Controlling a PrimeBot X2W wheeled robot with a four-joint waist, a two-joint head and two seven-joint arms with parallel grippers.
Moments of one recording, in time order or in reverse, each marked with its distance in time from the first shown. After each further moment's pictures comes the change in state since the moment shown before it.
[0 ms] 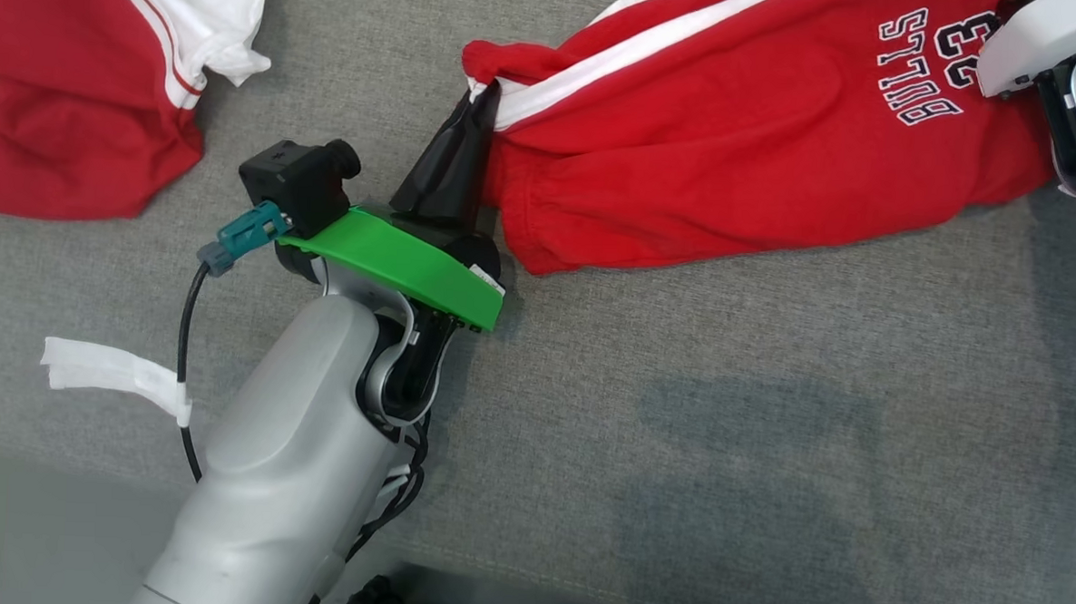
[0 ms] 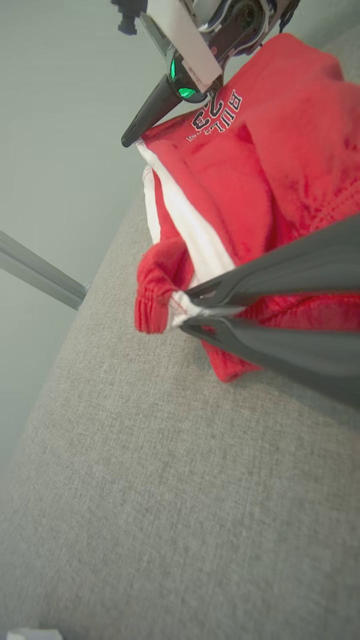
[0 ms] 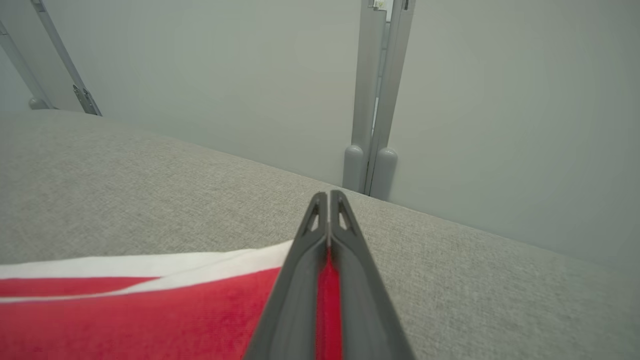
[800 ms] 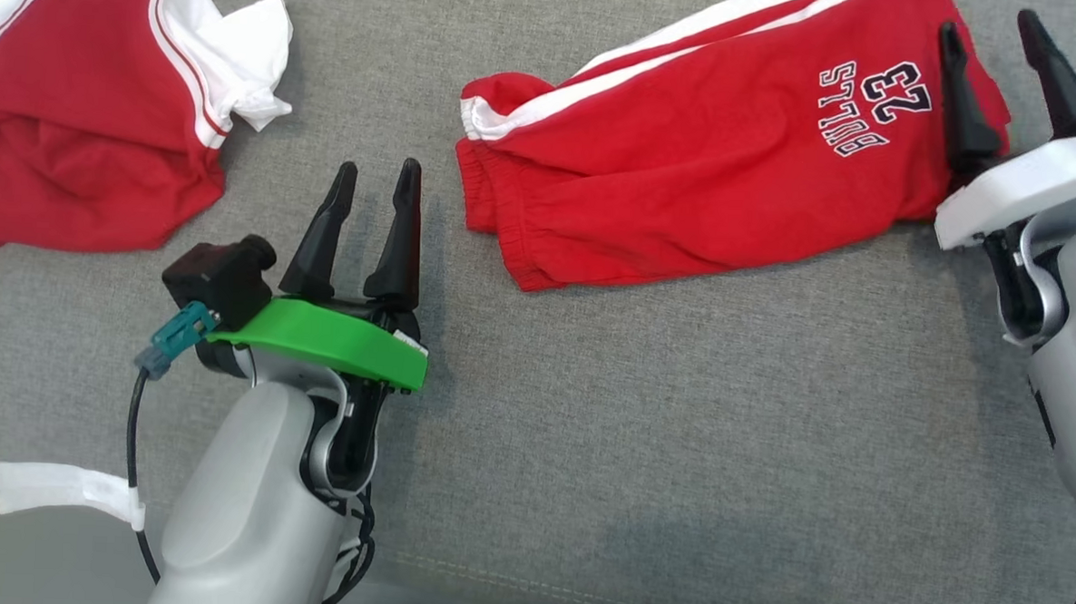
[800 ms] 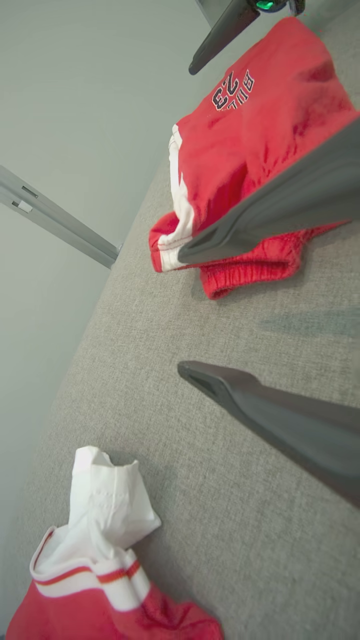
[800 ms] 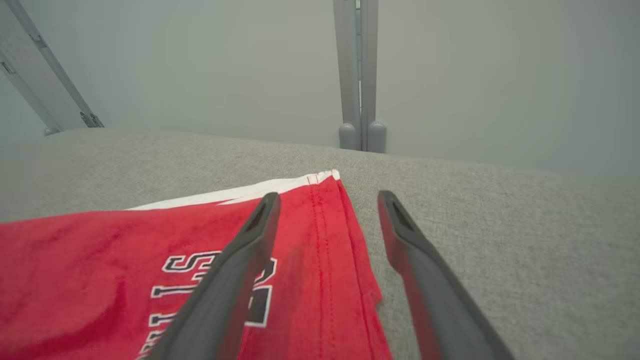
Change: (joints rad) left arm 0.194 0.000 0.200 -0.058 0.153 0.027 0.000; right arm 0.295 0.038 -0.126 -0.121 0.071 0.000 0.000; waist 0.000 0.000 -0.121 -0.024
